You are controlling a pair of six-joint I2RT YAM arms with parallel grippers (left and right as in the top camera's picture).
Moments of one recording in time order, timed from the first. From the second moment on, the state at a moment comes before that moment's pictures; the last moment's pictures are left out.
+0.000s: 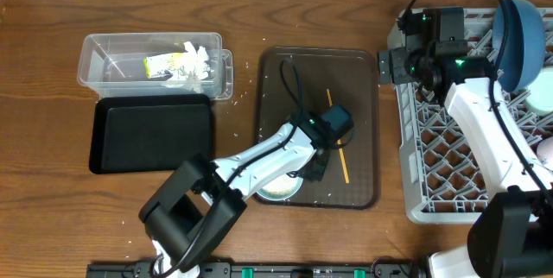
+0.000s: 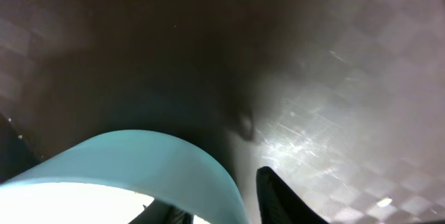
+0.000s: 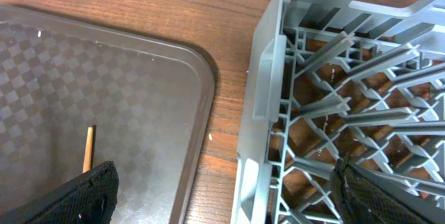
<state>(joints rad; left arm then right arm) -0.85 1.91 1.26 -0.89 -0.05 -0.51 0.10 1.67 1.33 -0.58 -0.02 -0.06</state>
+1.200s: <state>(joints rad) -0.77 1.78 1.26 -0.86 -0.19 -0.46 0.10 1.66 1.33 -0.60 0.00 -0.06</state>
